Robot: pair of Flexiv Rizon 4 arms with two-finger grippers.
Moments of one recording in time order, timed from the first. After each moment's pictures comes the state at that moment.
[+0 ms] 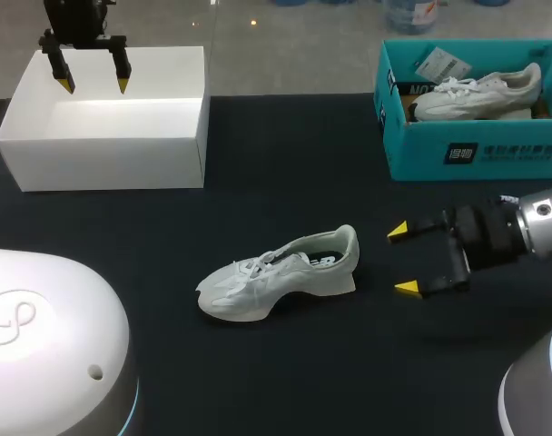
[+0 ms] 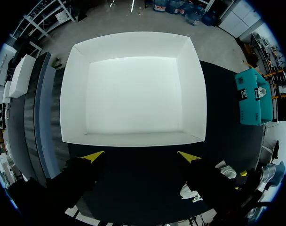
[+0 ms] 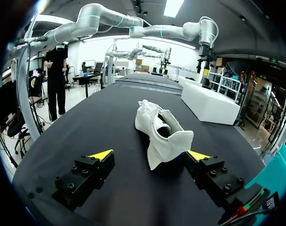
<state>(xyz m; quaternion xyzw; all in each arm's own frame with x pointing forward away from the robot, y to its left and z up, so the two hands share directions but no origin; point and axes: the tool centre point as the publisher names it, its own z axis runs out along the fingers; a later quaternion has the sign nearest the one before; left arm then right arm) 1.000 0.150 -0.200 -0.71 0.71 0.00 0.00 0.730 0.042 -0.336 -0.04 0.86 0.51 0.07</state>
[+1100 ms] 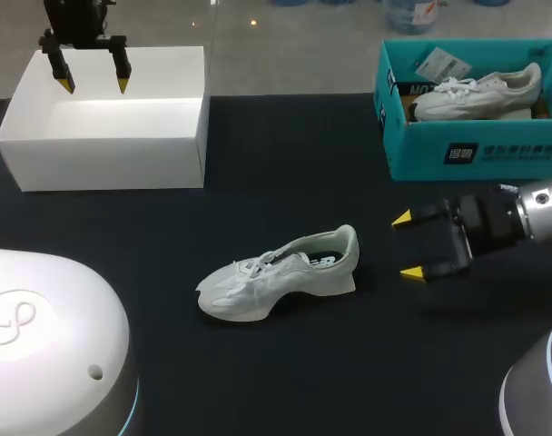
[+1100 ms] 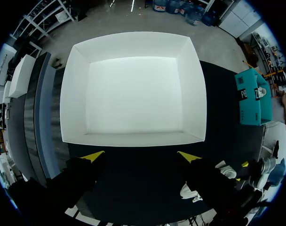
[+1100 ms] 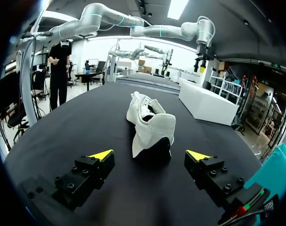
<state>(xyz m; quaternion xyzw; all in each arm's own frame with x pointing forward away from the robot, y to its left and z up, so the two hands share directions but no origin) 1.000 0.150 -0.200 -0.71 0.71 0.00 0.00 0.775 0.030 -0.357 -0.06 0.85 0.52 0.07</state>
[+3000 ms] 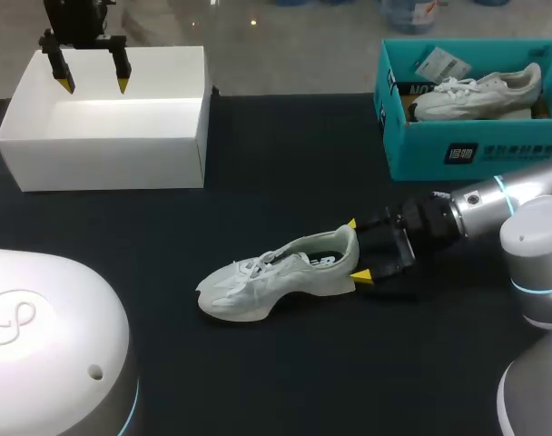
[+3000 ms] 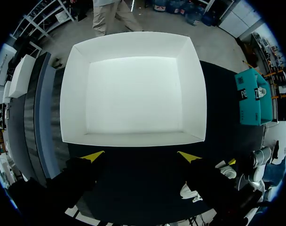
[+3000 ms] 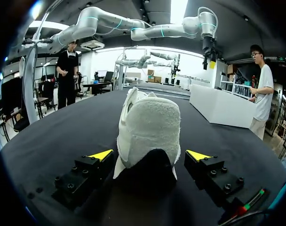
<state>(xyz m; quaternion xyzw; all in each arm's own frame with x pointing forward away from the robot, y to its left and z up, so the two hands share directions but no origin) 1.000 0.150 -0.200 -0.71 0.71 0.00 0.00 0.794 0.112 -0.403 -0.08 0.82 0.56 0.01</state>
